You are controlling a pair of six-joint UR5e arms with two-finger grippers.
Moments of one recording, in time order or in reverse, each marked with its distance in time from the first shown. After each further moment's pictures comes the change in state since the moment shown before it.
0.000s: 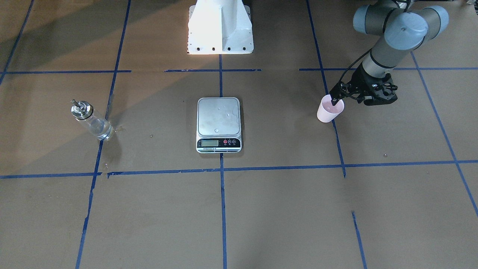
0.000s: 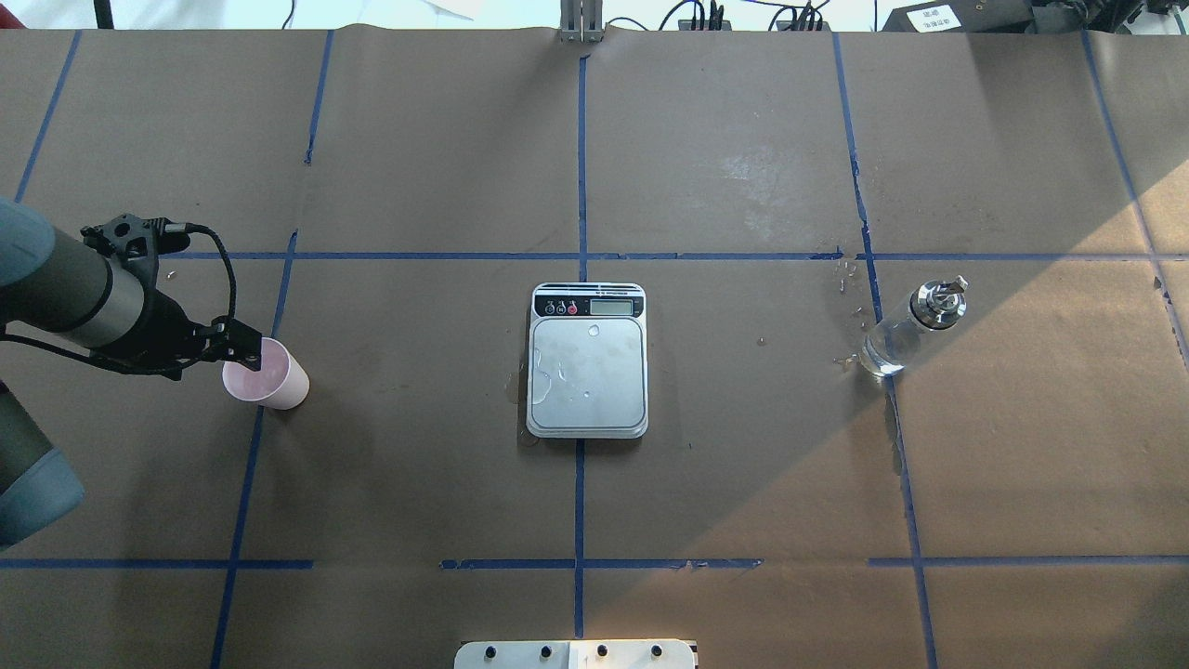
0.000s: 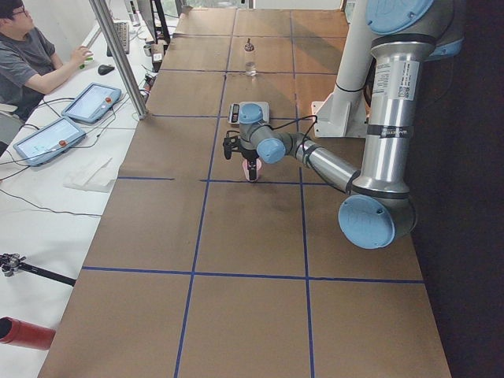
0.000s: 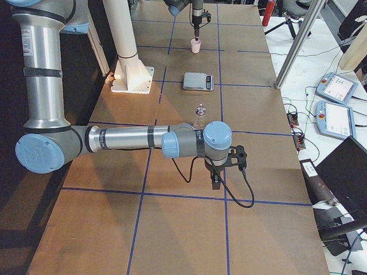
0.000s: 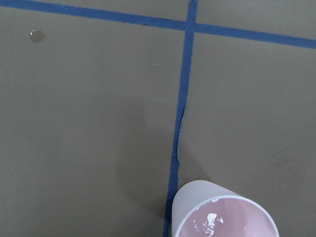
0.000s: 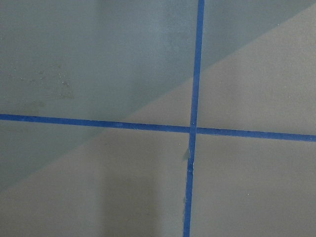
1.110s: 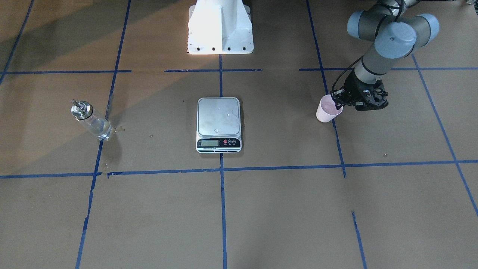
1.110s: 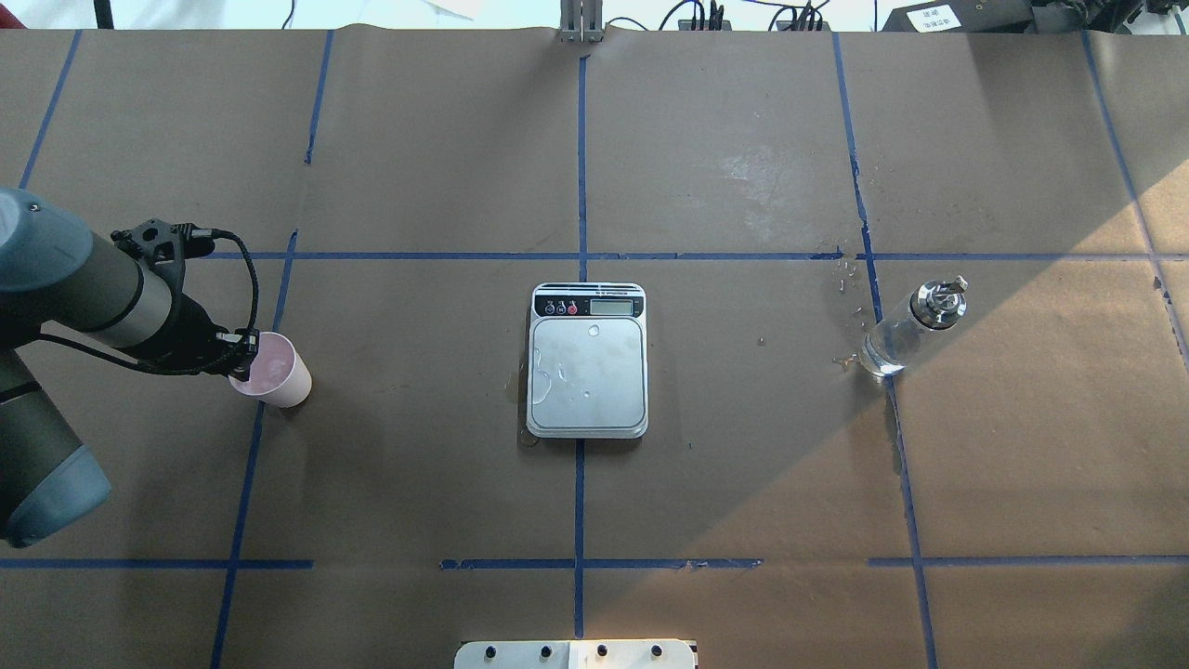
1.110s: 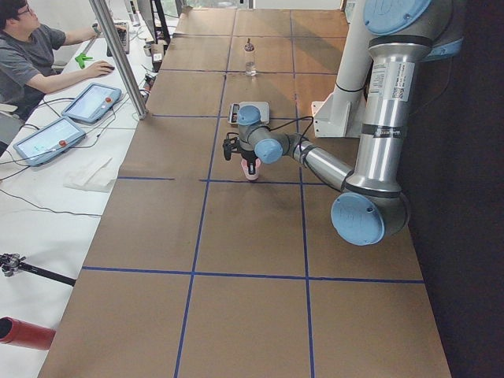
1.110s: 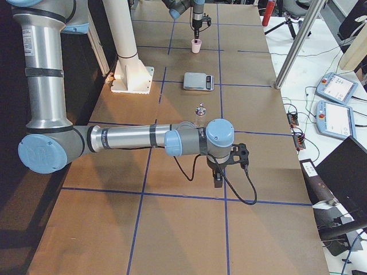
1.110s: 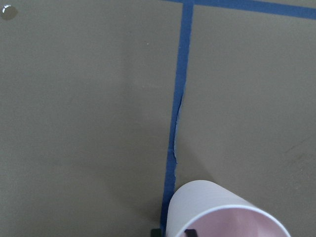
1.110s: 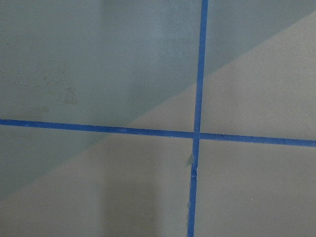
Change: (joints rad) left arm 0.013 -0.035 0.027 0.006 0.002 -0.003; right arm -0.006 0.015 -0.001 -0.002 -0.002 0.029
